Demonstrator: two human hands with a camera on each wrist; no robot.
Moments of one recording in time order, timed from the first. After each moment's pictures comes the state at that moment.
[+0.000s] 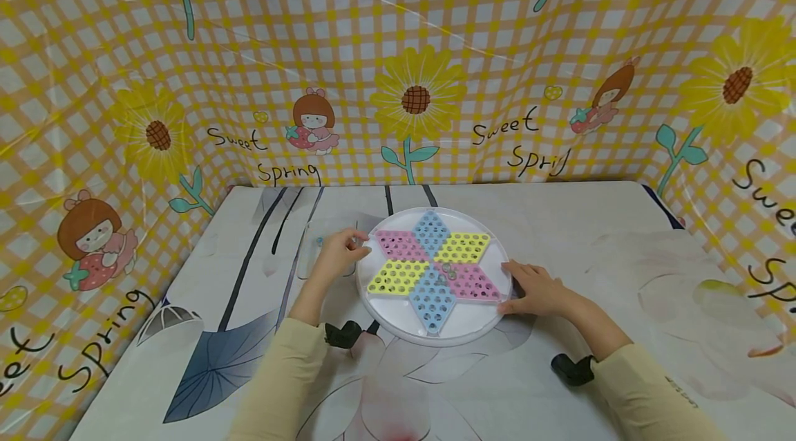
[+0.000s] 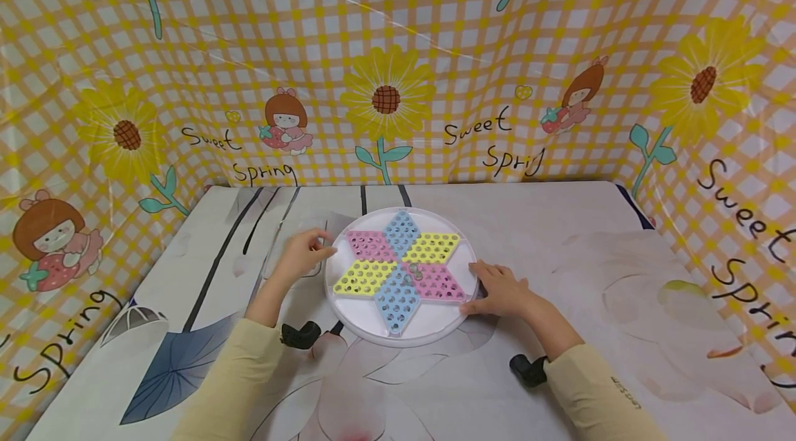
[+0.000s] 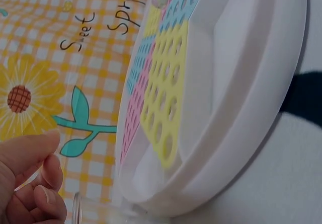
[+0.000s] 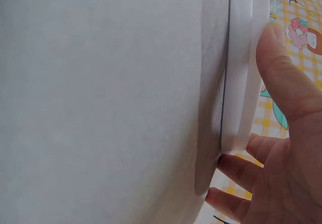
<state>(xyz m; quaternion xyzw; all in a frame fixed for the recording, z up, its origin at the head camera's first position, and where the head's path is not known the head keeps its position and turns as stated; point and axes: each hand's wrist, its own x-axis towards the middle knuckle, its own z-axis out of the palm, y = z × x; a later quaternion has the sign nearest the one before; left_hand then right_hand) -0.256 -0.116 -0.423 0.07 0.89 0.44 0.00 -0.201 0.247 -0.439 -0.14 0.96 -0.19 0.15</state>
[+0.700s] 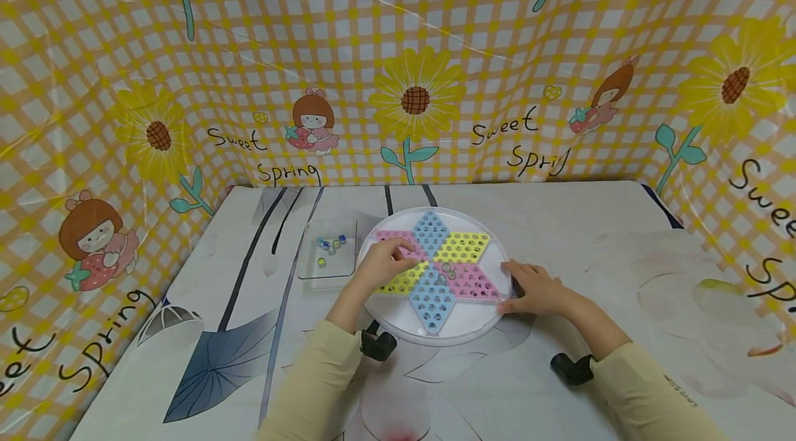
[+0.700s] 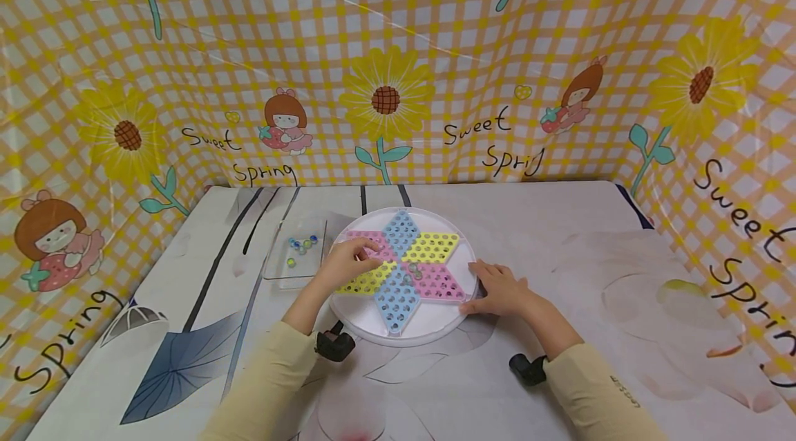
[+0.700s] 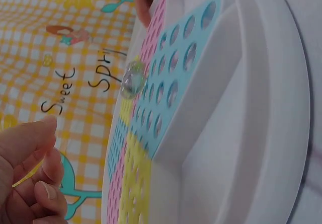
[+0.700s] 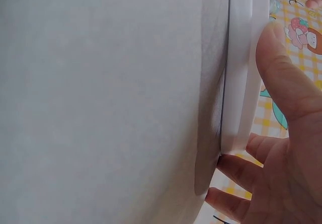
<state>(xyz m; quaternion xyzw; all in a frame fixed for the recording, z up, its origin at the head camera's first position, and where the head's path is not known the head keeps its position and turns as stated) -0.242 -0.053 -0.423 0.16 0.89 0.42 0.07 -0.201 0.246 -0.437 -0.13 0.96 -0.19 0.16</state>
